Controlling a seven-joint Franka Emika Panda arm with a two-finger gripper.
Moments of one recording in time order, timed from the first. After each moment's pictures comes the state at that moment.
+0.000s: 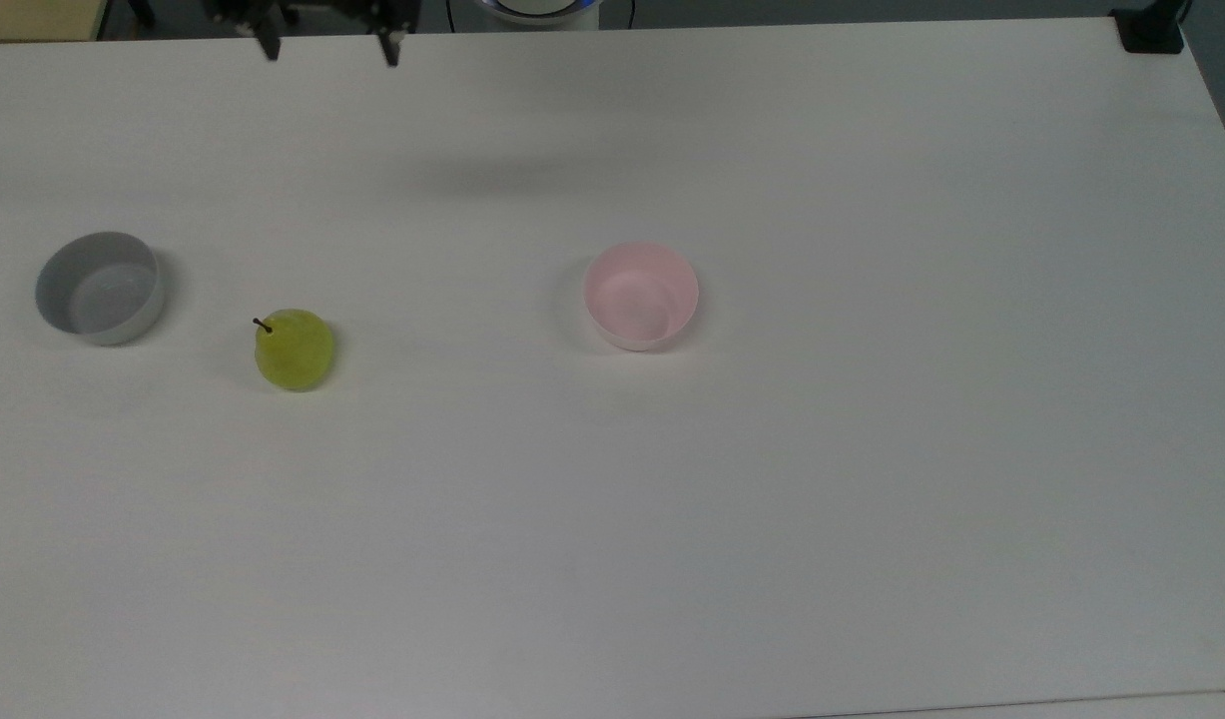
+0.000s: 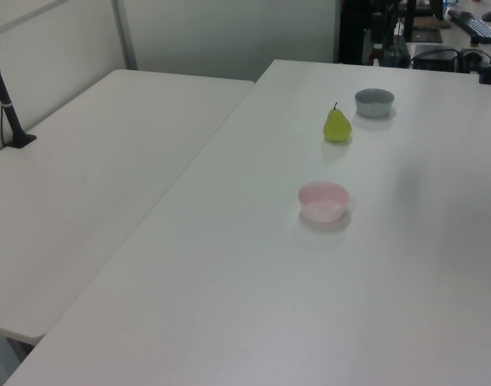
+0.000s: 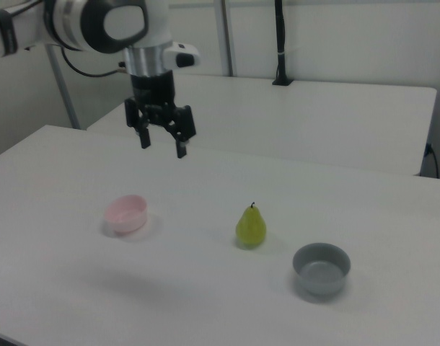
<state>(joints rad) -0.15 0.05 -0.02 -1.57 -0.01 1.57 -0.13</state>
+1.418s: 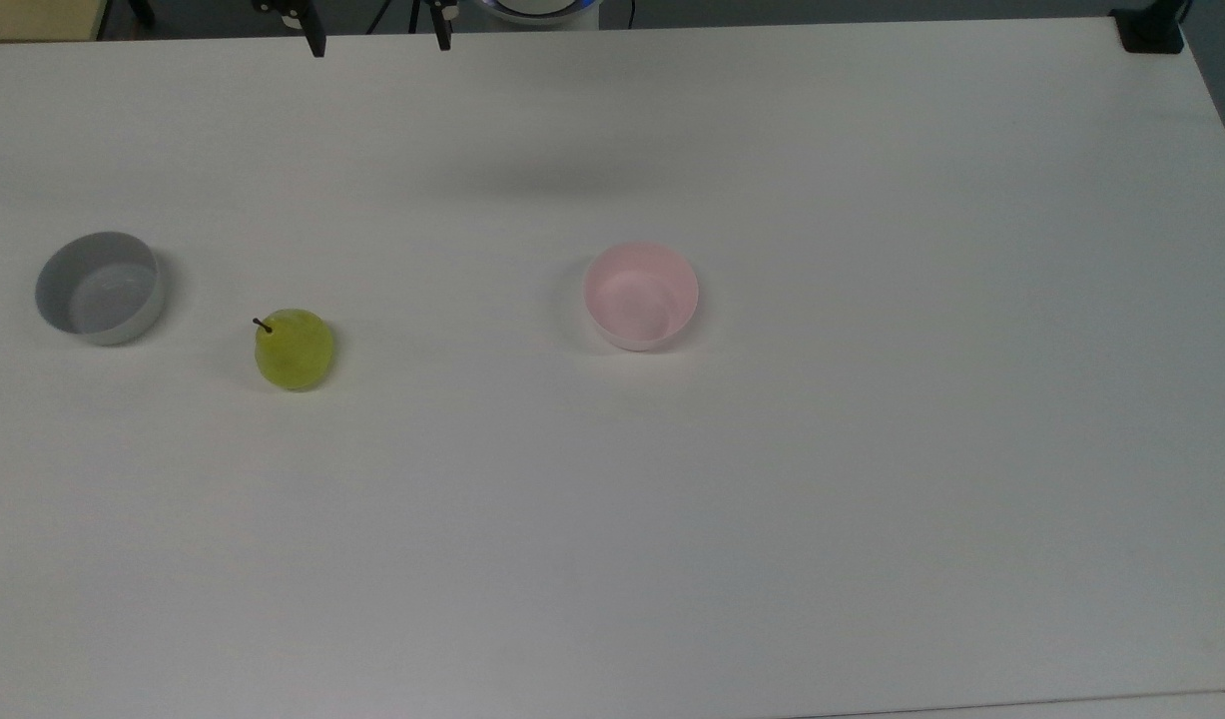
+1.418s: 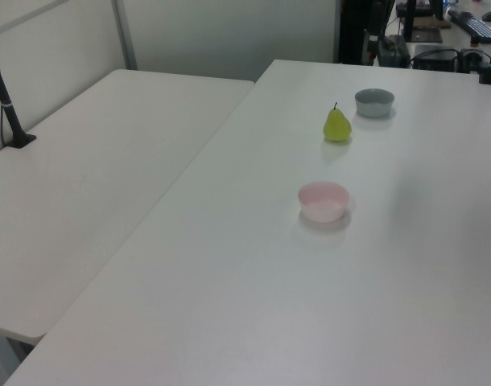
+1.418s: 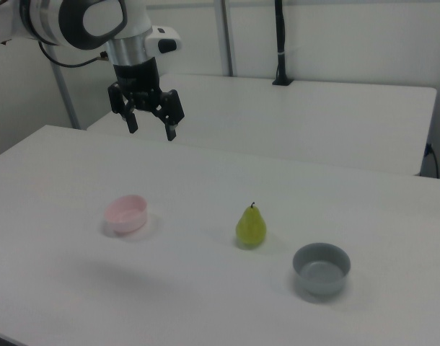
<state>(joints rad) -0.08 -0.01 -0.04 -1.62 0.05 1.68 -0.19</state>
